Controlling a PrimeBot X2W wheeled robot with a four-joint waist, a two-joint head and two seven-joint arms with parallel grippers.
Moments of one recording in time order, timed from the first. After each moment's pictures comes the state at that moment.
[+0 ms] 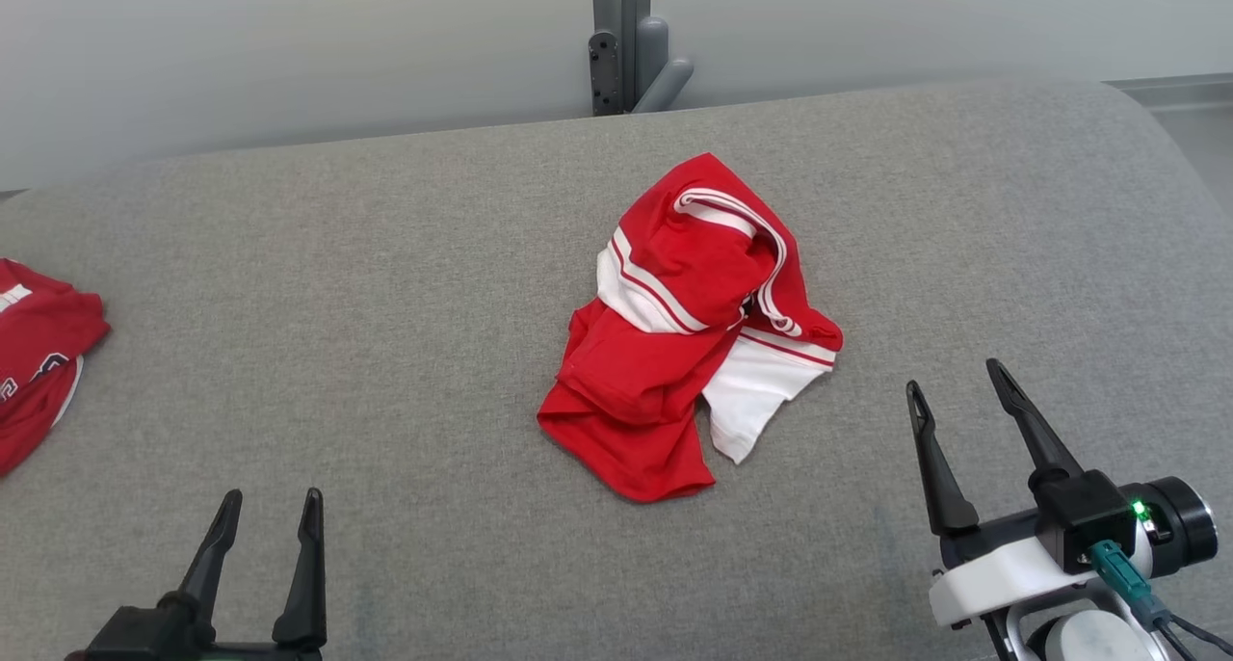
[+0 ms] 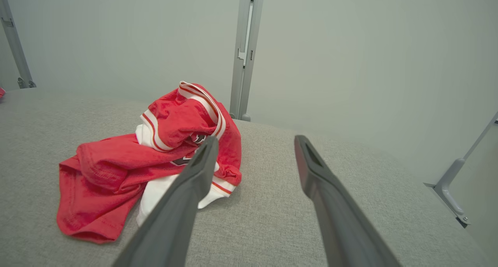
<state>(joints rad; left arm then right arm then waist) 0.14 0.31 -0.17 0.03 -0.42 -0.01 -0.26 0.01 -0.08 0.03 0.03 -0.08 0.13 -0.26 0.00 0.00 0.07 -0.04</state>
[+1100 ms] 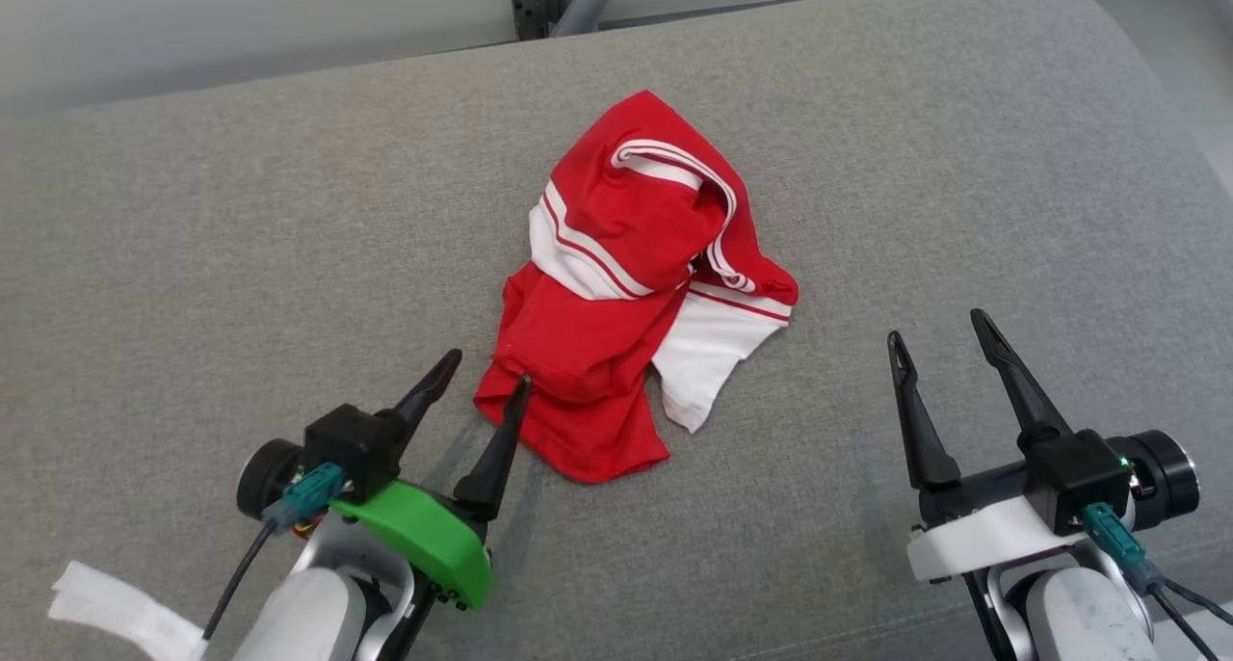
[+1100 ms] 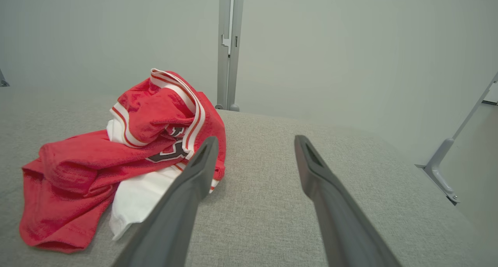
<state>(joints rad) -0.19 0.24 -0.39 0.11 -0.39 -0.13 -0.07 -0.06 -0.06 0.05 0.02 -0.07 0.13 -0.26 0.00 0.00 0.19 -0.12</state>
